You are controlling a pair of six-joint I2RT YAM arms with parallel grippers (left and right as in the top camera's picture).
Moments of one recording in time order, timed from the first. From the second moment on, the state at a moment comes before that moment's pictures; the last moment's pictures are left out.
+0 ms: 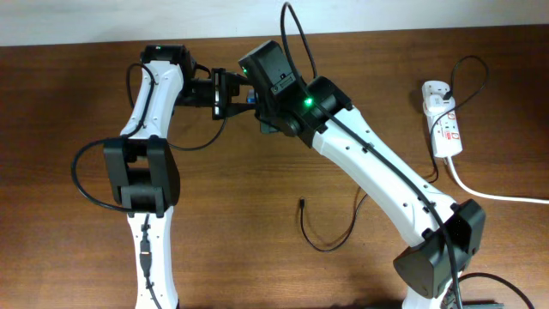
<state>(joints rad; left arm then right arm) -0.08 2.50 2.28 -1.68 1.56 -0.58 0.66 1.92 1.95 -0.93 0.19 2.07</state>
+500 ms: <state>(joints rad) -0.08 2.50 2.28 -1.68 1.54 -0.58 0.66 1.92 1.95 -0.92 0.17 1.99</state>
